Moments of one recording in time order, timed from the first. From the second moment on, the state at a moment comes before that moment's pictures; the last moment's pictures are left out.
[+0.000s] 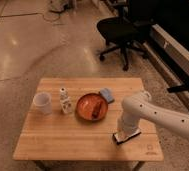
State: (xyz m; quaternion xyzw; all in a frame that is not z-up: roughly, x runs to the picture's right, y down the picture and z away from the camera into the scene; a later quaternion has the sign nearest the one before) arm 0.136 0.253 0.740 -0.35 -0.23 -0.35 0.84
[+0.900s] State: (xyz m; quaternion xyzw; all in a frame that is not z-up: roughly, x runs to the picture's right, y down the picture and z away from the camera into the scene) arm 0.067 0.301 0.744 -0.34 -0.25 -0.43 0.80
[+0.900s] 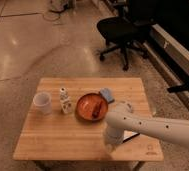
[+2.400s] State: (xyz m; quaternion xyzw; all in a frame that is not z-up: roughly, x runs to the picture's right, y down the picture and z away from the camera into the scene) arm 0.163 0.233 0.816 -0.35 -0.15 -0.34 0.86
